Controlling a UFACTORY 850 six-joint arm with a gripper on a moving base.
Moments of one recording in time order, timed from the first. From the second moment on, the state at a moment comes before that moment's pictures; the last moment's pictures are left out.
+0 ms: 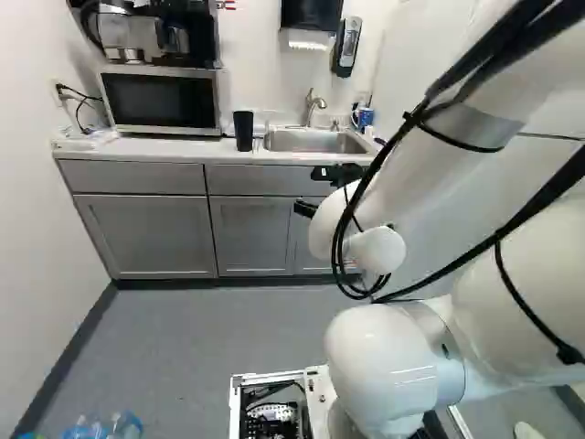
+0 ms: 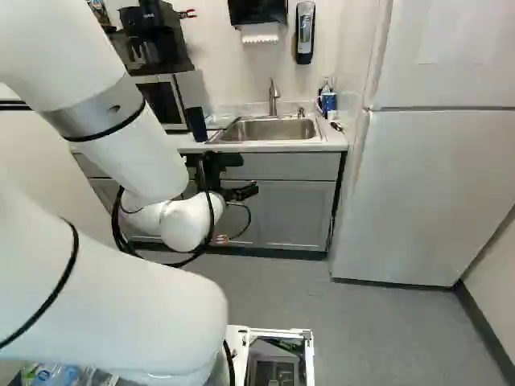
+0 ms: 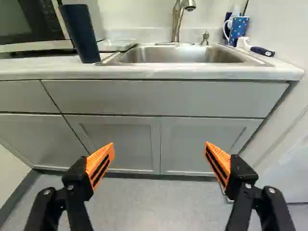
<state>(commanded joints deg) 0.0 16.0 -5.0 0.0 50.0 0.0</state>
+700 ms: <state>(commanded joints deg) -0.3 13.9 -7.4 0.0 50.0 0.0</state>
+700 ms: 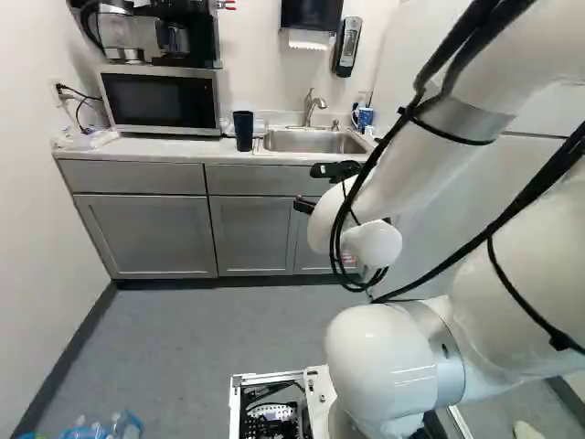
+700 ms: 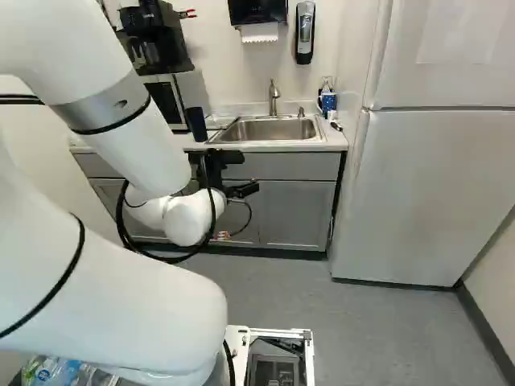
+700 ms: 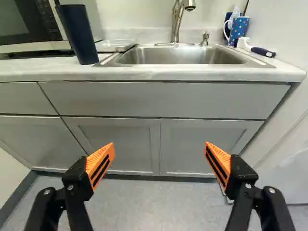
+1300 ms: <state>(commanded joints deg) -0.5 14.3 -11.3 0.0 50.0 0.0</state>
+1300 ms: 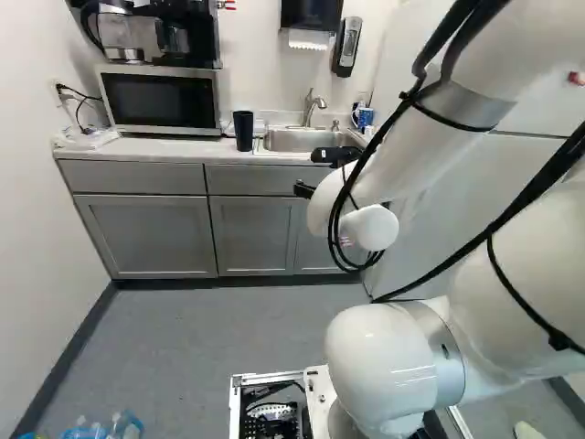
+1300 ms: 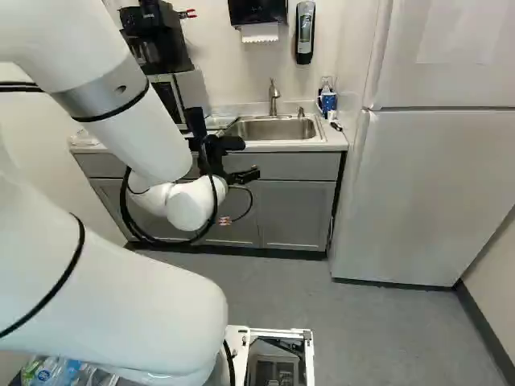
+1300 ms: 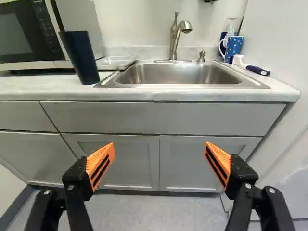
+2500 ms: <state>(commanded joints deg) -0.5 15.9 -18.2 0.0 50.0 0.0</state>
